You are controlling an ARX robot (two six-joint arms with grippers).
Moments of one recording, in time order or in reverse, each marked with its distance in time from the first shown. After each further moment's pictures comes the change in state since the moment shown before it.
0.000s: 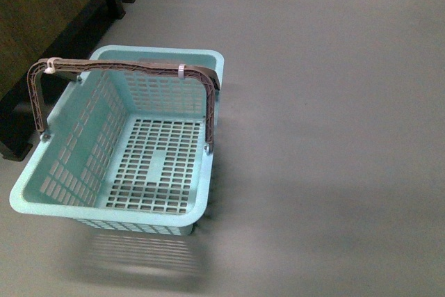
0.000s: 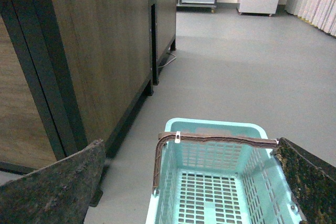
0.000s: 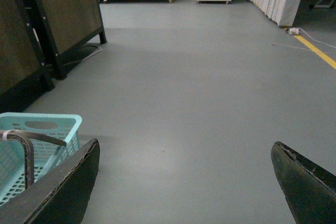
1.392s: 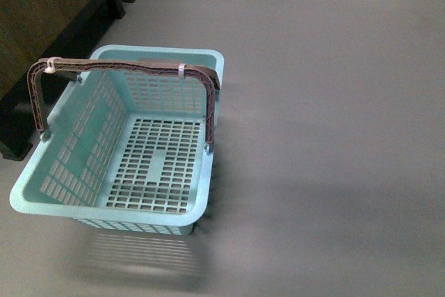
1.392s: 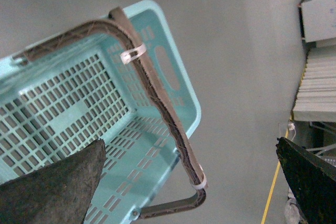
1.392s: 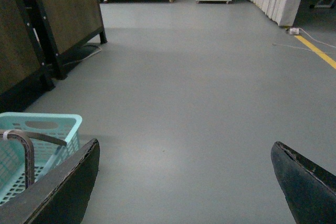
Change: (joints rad) left arm -0.155 1.855 0.735 0.523 -0.058 -1.313; right arm 0.000 0.000 0.000 0.000 0.000 0.000
